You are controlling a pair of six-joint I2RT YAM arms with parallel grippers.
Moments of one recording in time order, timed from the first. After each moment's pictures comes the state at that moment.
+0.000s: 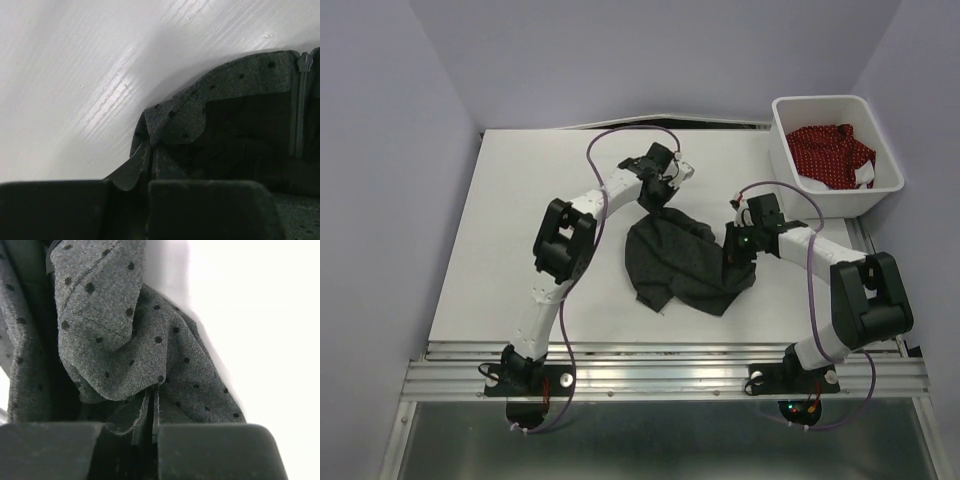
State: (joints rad) left arm -0.60 2.33 1.99 -0.71 0.10 0.19; right arm 0.24 1.52 0.83 -0.34 -0.38 0.25
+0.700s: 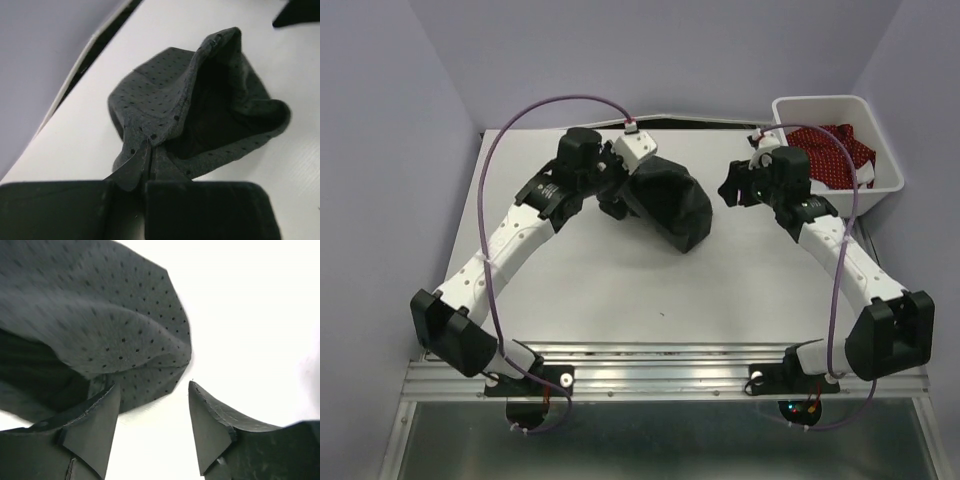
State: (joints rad) left arm -0.55 1.46 1.53 -0.48 0.18 0.39; right arm 0.24 1.39 1.11 -0.21 -0.23 0.11
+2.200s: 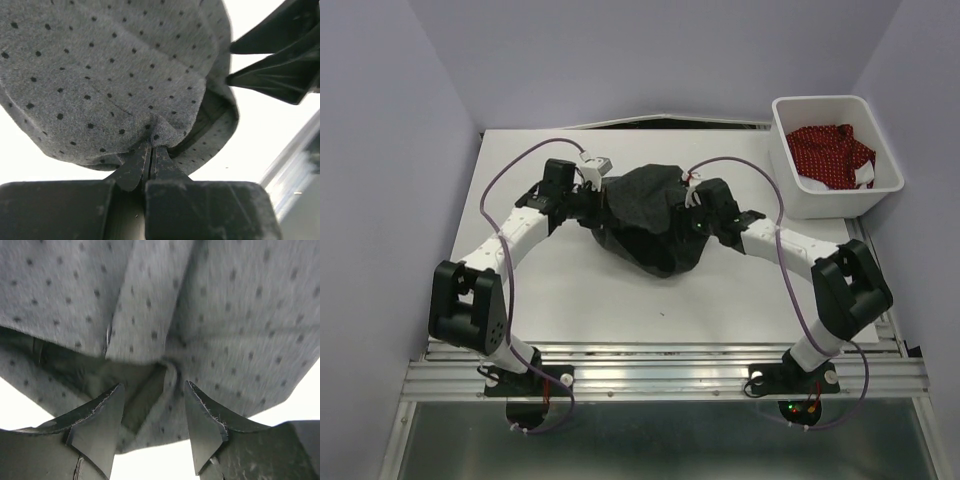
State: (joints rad) left arm -0.32 1.51 1.10 -0.38 0.52 -0.09; right arm 0.55 1.62 1.02 -0.12 -0.21 0.28
